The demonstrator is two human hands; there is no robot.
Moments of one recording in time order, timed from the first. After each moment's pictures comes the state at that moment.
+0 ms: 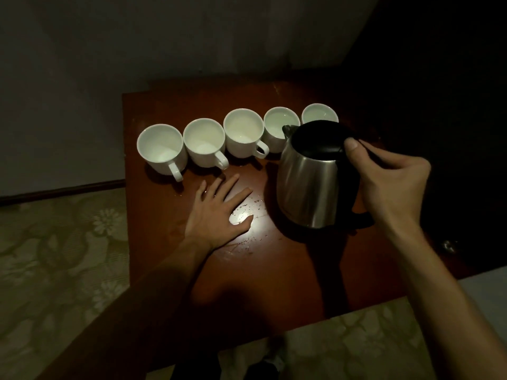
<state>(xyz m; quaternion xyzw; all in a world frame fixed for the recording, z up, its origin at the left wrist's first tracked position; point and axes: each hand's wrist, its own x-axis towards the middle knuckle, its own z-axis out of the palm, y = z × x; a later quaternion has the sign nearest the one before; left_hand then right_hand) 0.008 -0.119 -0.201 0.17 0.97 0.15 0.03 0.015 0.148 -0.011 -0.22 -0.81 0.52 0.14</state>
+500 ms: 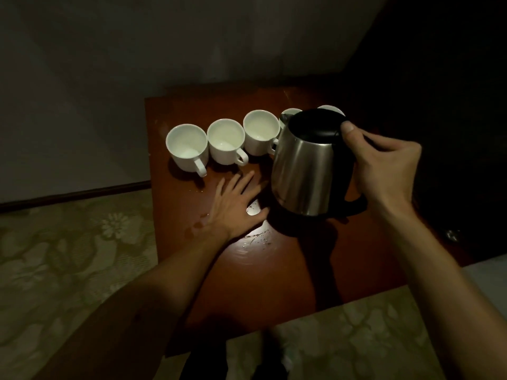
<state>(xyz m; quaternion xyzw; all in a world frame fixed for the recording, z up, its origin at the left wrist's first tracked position) 0.006 -0.128 -0.189 0.18 0.96 0.21 0.07 0.018 0.098 0.009 -0.22 -0.81 0.52 0.17</state>
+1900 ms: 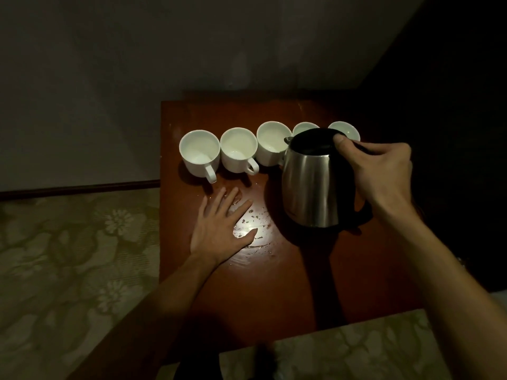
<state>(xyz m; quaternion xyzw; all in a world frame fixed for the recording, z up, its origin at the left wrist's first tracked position) 0.041 -0.162 -0.211 0.13 0.98 0.12 -0.02 -0.015 0.094 0.002 -0.22 -0.87 0.43 0.07</state>
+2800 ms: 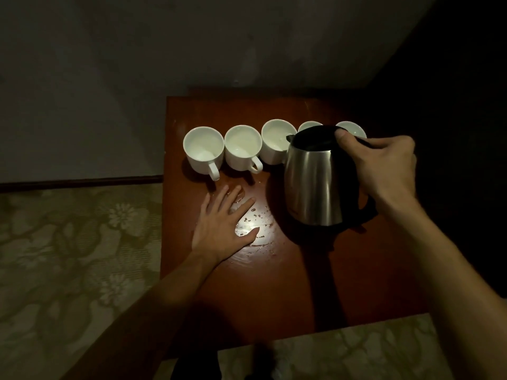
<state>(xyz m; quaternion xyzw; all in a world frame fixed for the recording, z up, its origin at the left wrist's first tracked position) 0.042 -0.161 -0.206 0.12 0.99 0.12 0.00 -0.028 0.087 0.008 -0.23 -0.89 0.39 0.05</state>
